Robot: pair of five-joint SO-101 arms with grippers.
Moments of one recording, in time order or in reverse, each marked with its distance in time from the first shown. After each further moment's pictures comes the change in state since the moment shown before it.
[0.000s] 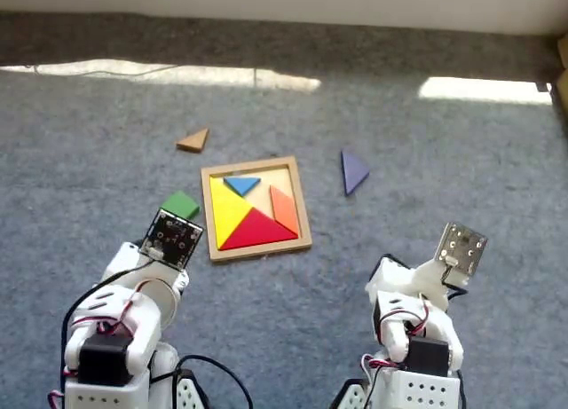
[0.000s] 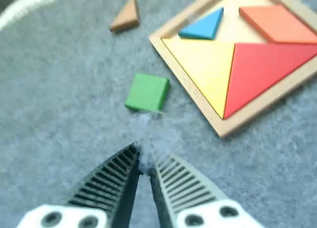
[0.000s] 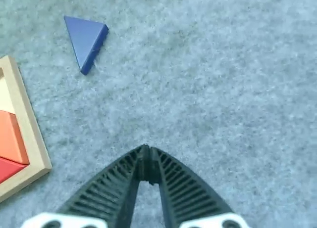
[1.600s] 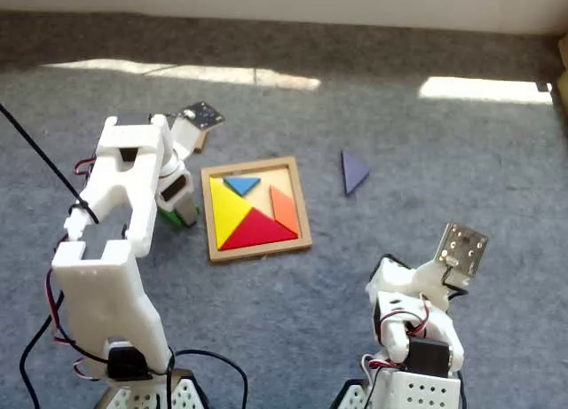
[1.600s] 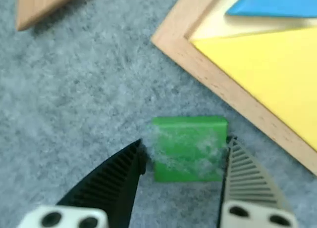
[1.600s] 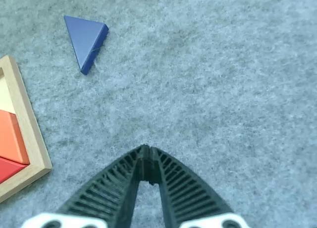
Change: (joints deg) left arm -7.3 130.9 -81.1 -1.2 -20.0; right arm 0.0 -0.3 0.0 0.2 0.0
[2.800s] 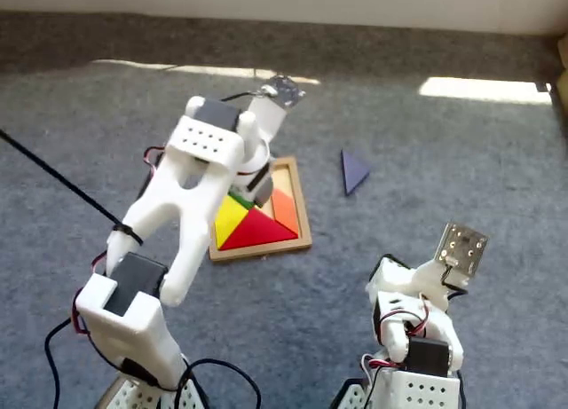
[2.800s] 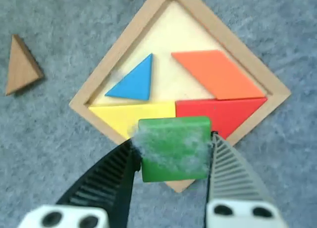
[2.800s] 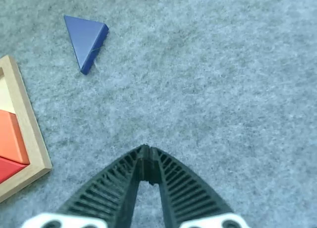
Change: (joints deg) left arm 23.7 -15.7 -4.1 9.8 26.5; right arm 0.0 0.0 0.0 0.0 0.0
